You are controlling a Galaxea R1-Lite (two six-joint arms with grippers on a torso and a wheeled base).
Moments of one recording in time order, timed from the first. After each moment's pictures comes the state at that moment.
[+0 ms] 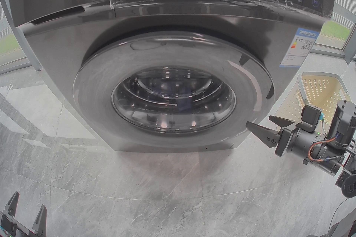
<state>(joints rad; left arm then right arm) -0.01 0.01 -0.02 0.00 0.02 -0.04 0.52 1.51 -0.39 -1.04 0.06 0.26</state>
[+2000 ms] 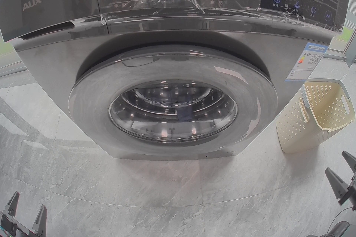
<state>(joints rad) -0.01 0.02 -0.02 0.00 0.02 -0.05 0.23 0.53 -0.05 -0.51 0.06 0.07</state>
